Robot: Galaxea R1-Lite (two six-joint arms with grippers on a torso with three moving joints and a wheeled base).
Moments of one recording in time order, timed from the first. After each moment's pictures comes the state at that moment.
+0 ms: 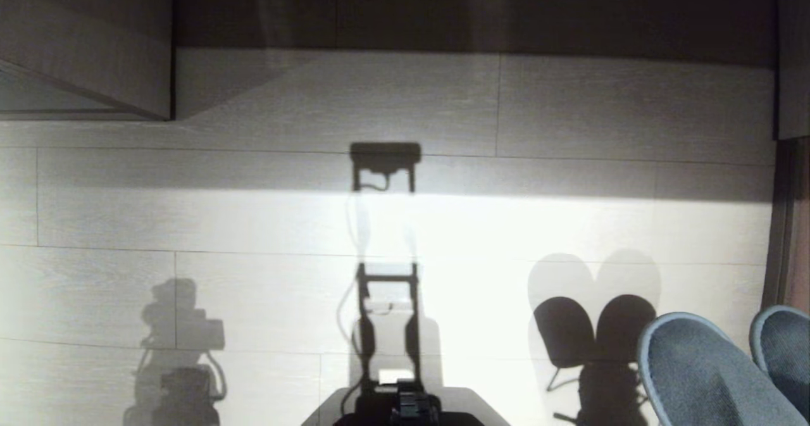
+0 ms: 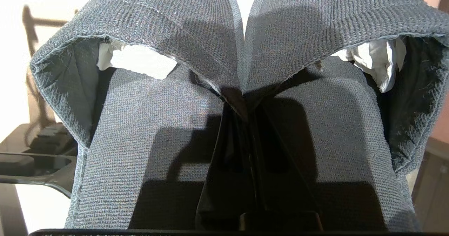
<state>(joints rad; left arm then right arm) 0.00 0.00 0.00 -0.01 0.00 -0.01 0.02 0.00 0.00 0.01 0.00 -0.01</state>
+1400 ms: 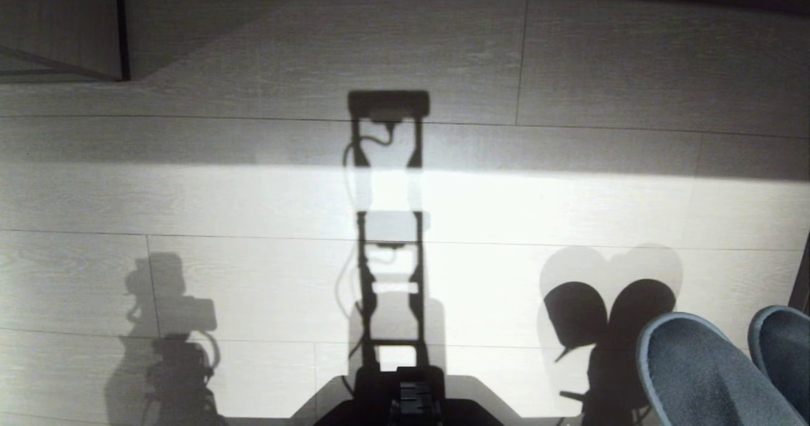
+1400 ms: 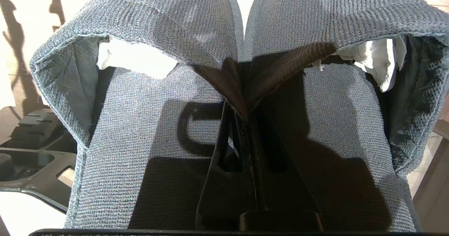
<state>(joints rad) 0.00 0.00 0.00 -0.01 0.00 -0.01 0.02 0.00 0.00 0.01 0.00 -0.01</state>
